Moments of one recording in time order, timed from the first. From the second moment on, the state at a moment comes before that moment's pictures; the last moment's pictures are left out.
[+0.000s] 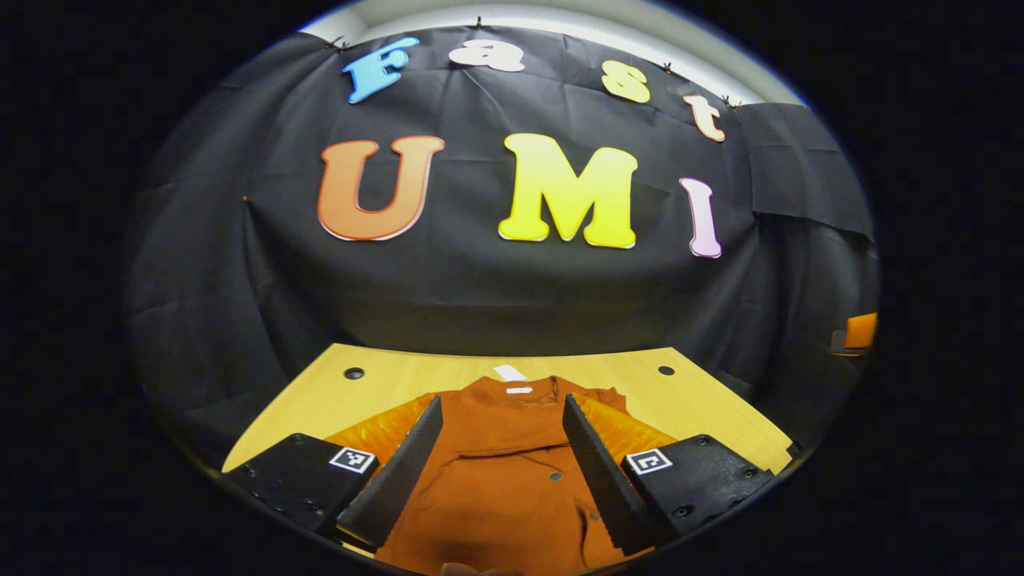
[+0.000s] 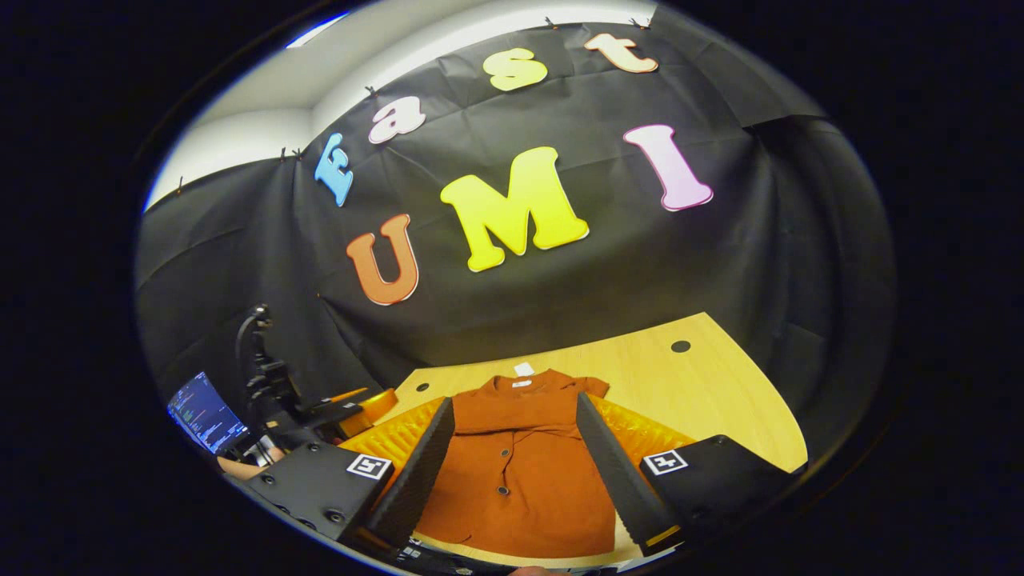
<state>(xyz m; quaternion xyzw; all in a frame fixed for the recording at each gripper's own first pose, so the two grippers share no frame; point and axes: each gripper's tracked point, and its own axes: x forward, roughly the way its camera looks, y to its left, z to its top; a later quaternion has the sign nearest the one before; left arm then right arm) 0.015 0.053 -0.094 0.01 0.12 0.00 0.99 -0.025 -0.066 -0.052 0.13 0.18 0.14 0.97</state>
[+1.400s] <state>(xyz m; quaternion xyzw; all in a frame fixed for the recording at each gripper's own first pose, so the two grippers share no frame) -0.156 0.160 -0.339 -0.14 0.49 -0.08 0.86 -0.123 -0.174 -0.299 0.09 0.45 0.03 0.89</state>
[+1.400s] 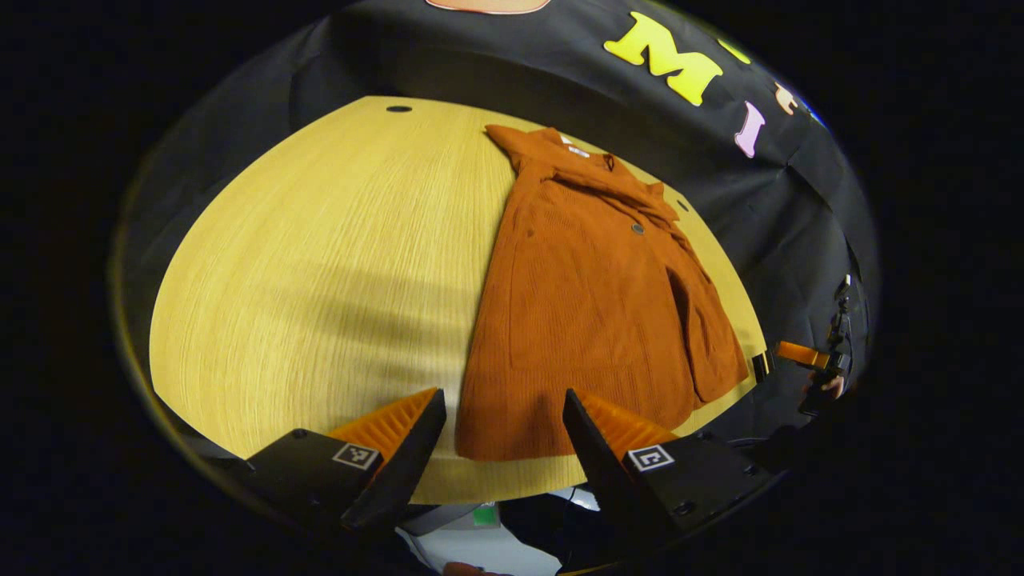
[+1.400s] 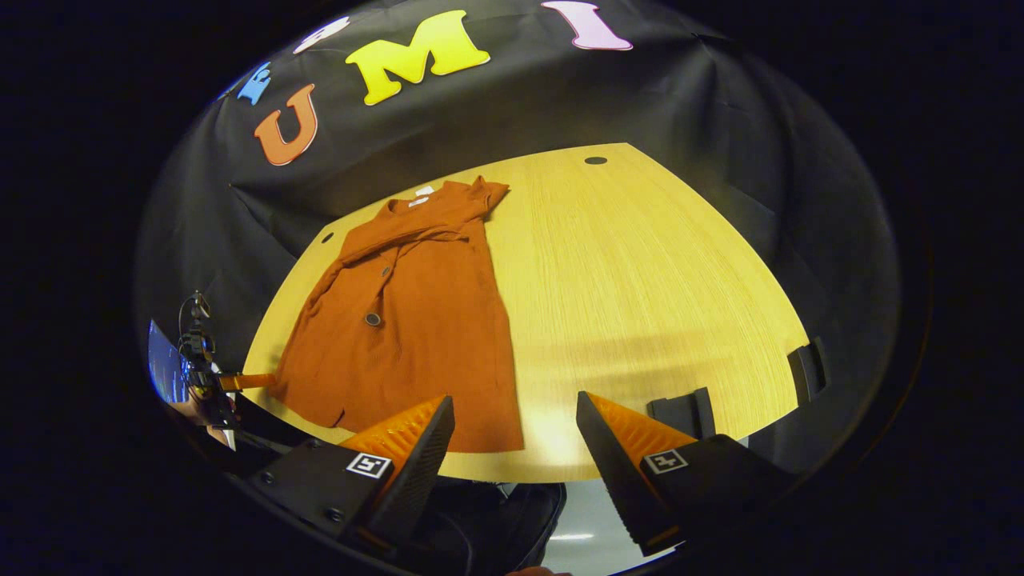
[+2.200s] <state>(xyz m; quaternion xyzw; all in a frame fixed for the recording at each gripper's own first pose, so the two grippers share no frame) -0.157 0.126 -0.353 -0.15 0.52 -0.05 0.84 -0.123 -0.130 -0.376 -0.03 0.54 0.03 0.84</state>
